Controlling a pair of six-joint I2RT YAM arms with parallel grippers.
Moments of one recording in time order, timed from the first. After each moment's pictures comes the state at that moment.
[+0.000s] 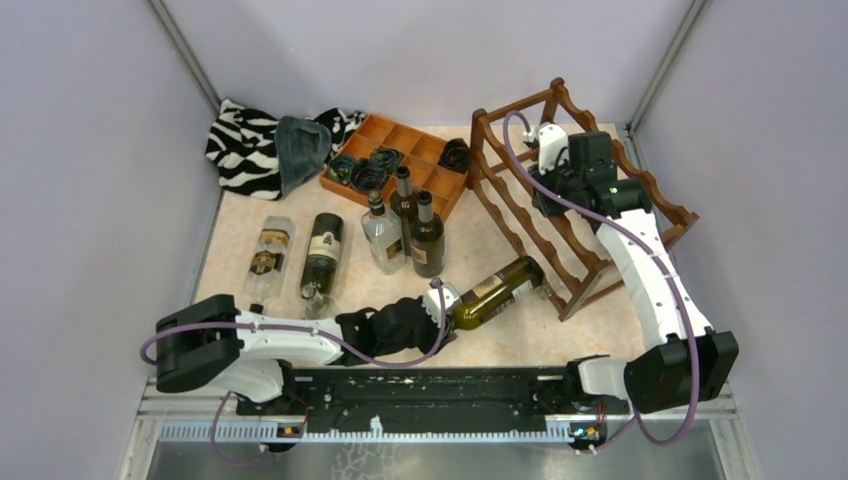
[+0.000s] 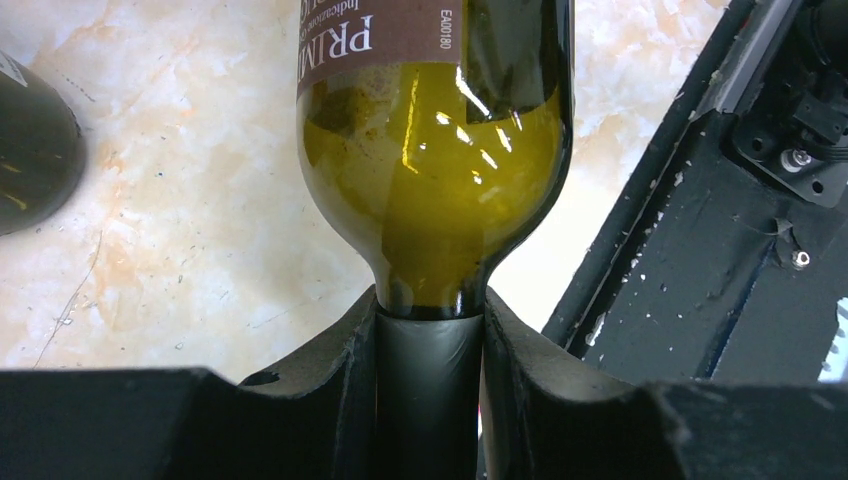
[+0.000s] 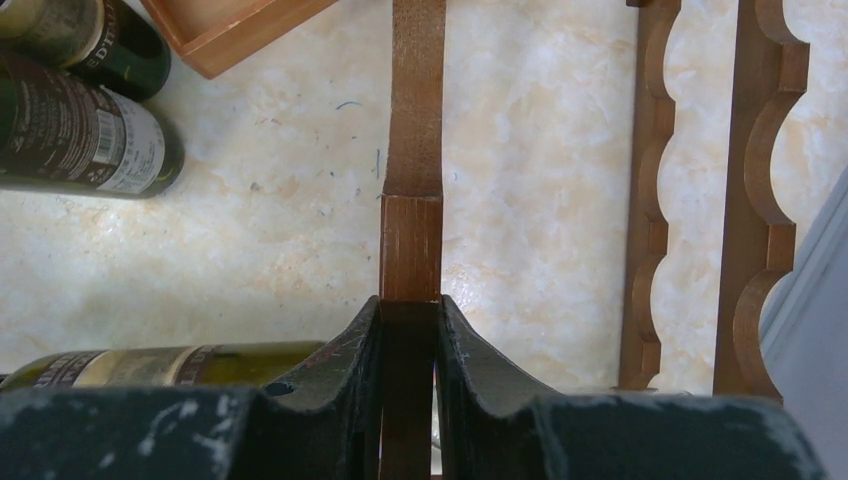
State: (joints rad) left arm -1.29 1.38 0.53 0.34 -0.17 -0.27; right arm 0.19 1.28 1.33 -0.78 -0.18 -0.29
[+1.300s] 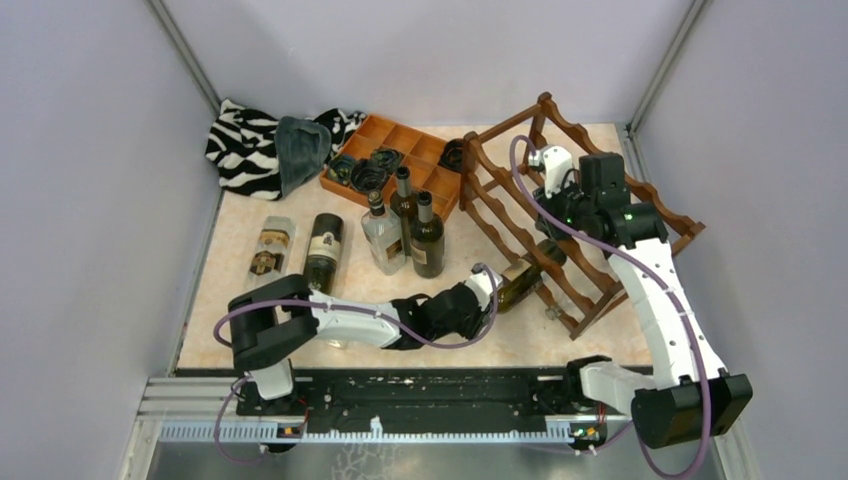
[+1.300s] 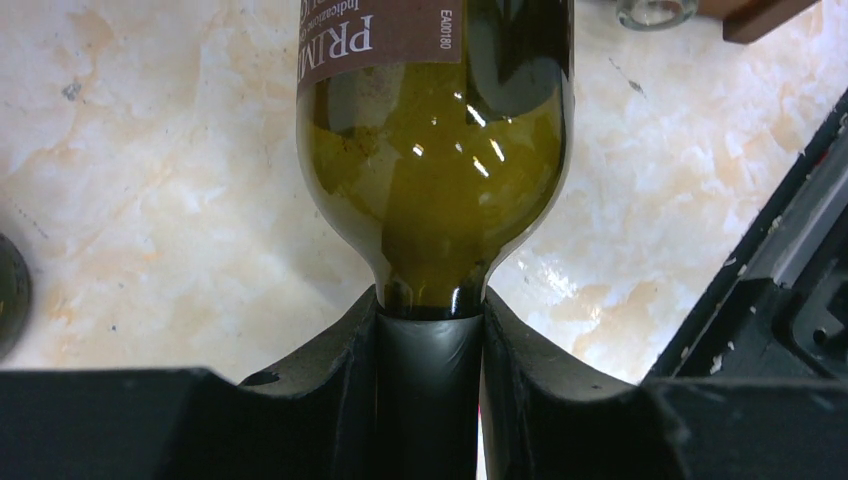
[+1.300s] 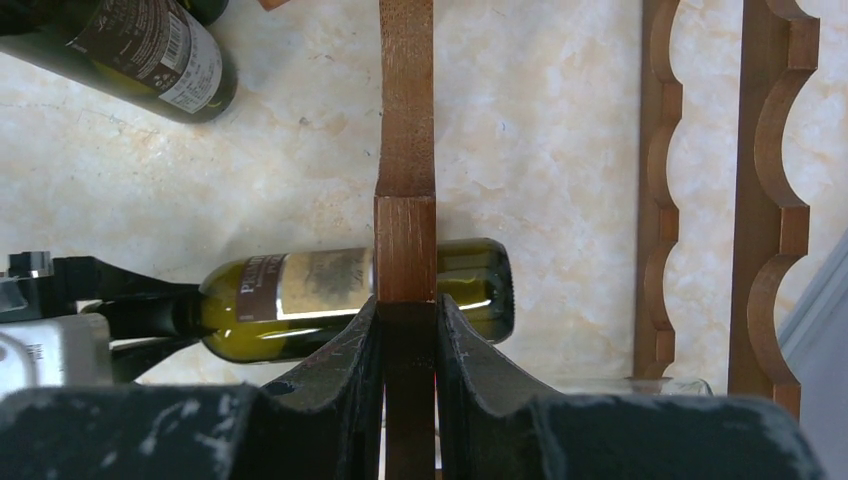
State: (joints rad) left arm -1.28 1.75 0.86 0.31 -0.27 -0.32; right arm 0.18 1.12 1.24 -0.88 -0.25 -0.33
